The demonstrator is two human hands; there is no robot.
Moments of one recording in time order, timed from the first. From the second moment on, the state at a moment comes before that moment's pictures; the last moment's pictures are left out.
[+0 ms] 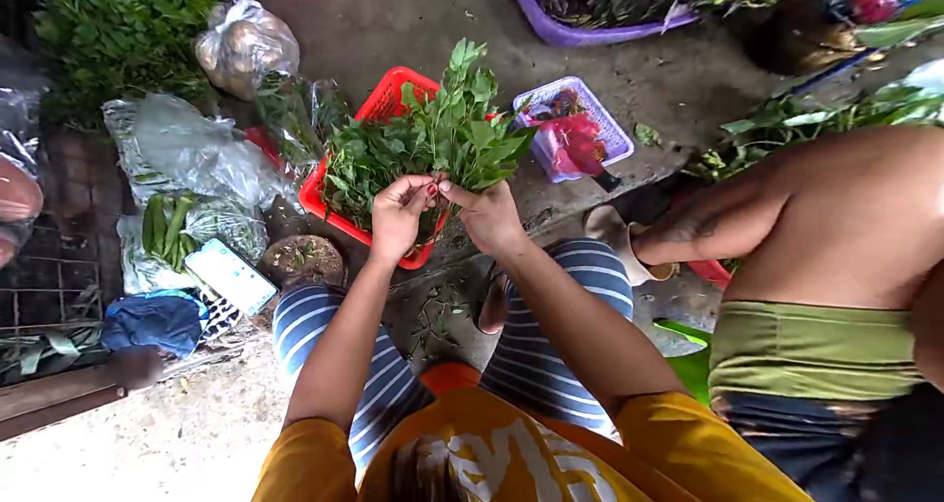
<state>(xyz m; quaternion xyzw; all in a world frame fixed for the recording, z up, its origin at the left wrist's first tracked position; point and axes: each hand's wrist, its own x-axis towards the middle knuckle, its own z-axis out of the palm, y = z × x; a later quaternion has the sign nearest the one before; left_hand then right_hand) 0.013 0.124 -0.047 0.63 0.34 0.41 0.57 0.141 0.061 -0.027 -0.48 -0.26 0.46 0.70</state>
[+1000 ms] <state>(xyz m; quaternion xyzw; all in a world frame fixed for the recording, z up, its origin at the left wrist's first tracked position) 0.000 0.112 -0.034 0.77 0.29 0.14 0.55 0.162 0.056 -0.013 -0.44 -0.18 0.51 0.72</state>
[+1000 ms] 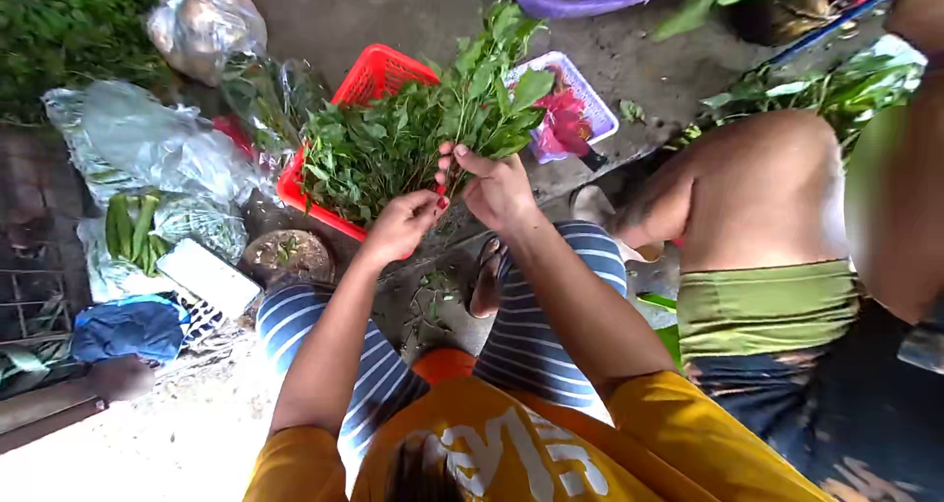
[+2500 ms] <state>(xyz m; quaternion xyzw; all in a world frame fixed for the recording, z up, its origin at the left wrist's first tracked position) 0.024 0.166 -0.091 0.79 0.51 0.03 0.34 0.182 0.049 -0.001 -0.51 -0.25 0.43 0.70</state>
